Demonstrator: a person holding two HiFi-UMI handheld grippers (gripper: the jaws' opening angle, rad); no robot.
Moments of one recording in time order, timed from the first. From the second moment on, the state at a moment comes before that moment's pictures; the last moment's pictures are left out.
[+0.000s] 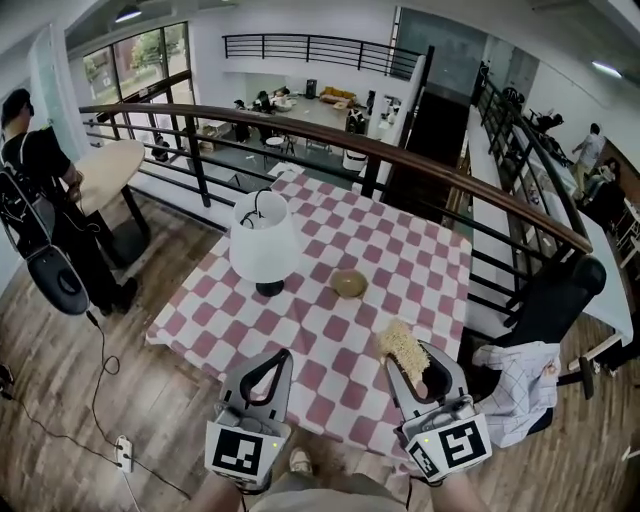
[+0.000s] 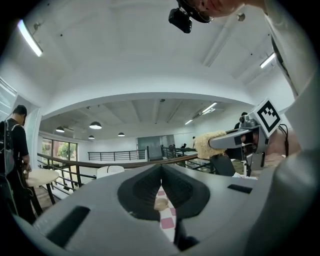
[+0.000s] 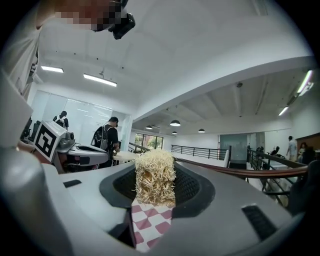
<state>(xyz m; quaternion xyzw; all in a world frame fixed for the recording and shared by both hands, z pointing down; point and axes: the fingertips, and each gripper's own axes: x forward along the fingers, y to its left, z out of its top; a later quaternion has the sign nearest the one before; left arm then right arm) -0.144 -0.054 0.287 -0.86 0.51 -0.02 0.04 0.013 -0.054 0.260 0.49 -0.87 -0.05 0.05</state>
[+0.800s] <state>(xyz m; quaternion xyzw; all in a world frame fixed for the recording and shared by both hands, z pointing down) -0.101 -0.144 0.320 -0.84 0.54 -0.07 0.00 0.064 -0.128 0.282 0.47 -0.88 0.00 0.05</state>
